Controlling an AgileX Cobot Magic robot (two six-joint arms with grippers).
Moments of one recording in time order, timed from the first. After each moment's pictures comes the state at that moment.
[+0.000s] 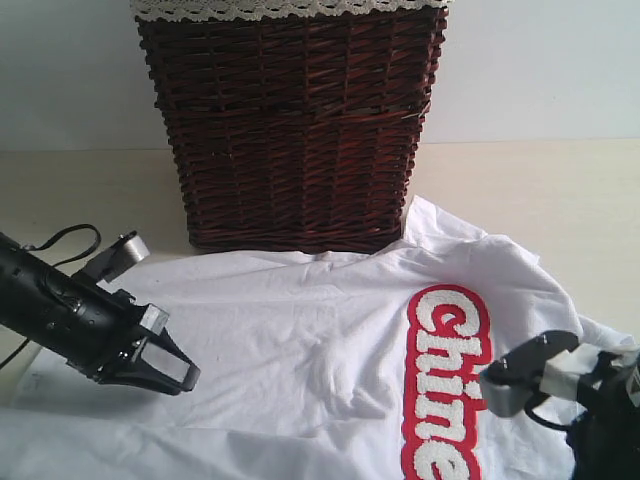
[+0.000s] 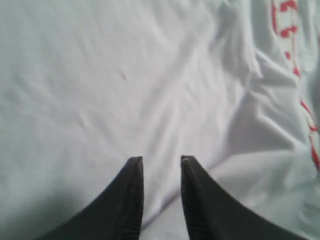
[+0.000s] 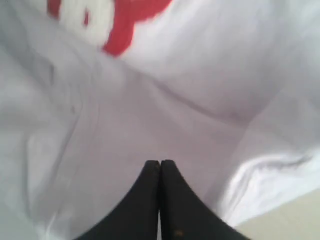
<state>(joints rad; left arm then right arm) -0.13 1.97 -0.86 -1.10 0.94 1.07 0.38 1.35 -0.57 0.25 1.04 -0.21</state>
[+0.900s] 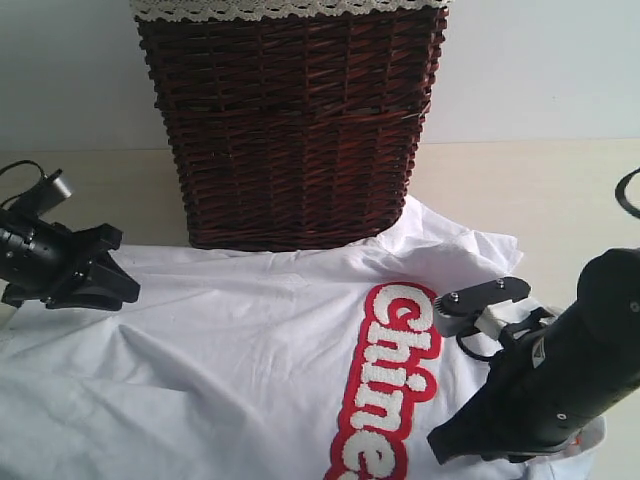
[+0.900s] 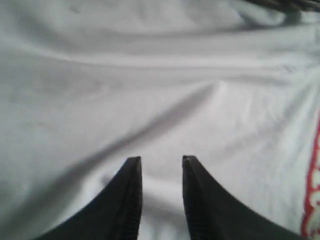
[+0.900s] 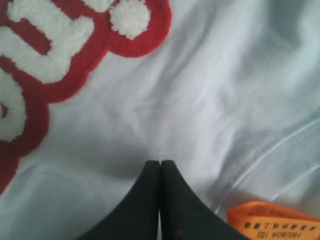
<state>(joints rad) 0.03 1.97 -1.03 -0.99 0.81 0.83 0.38 1.61 -0.57 0.23 0.44 -0.04</state>
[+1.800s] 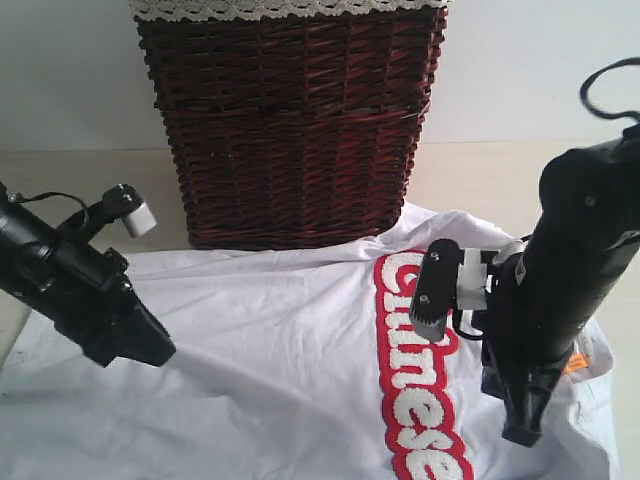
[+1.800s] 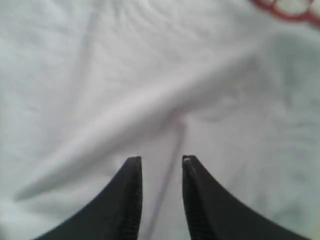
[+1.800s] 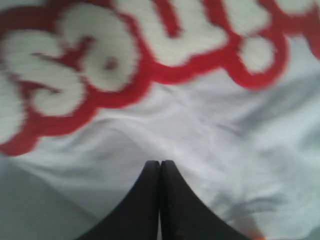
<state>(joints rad) -0.19 1.78 -0.92 -0.82 0.88 1.38 0.31 1.67 -0.83 0.07 0.75 -0.81</state>
